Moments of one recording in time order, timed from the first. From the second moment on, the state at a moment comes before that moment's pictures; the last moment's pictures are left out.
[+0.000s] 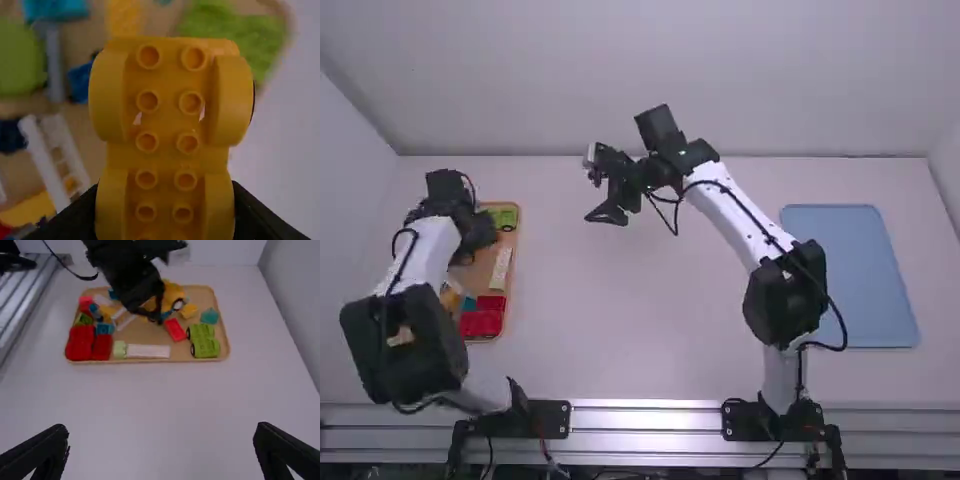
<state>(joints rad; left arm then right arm) 0.32 1.59 1.15 -0.67 -0.06 -0.12 0.52 2.03 1.90 -0.78 -0.90 -0.80</state>
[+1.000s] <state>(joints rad) -0.54 1.77 1.05 -0.56 0.14 0.78 0.12 1.83 1.78 -1.51 -1.38 -1.67</state>
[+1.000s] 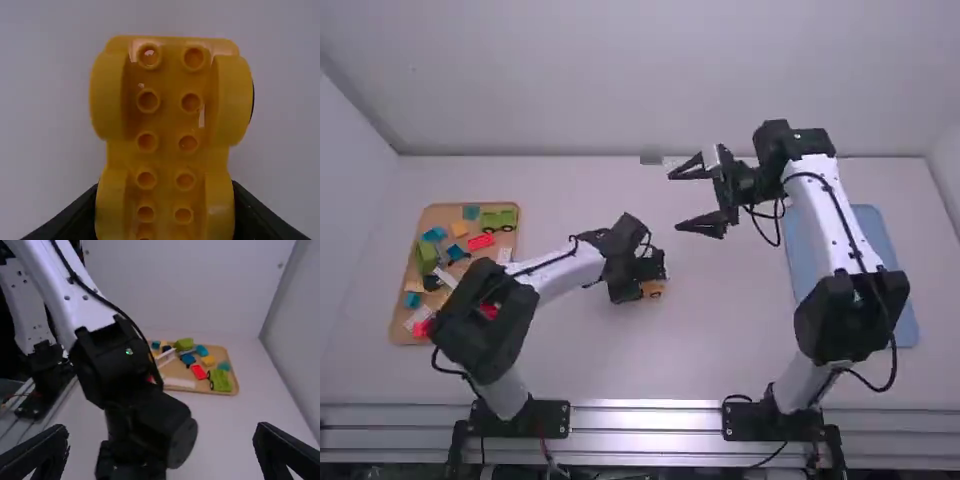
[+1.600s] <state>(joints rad) -0.54 1.85 1.04 -0.51 0.11 0.87 0.18 1.83 1.75 -1.03 -1.26 -1.32</state>
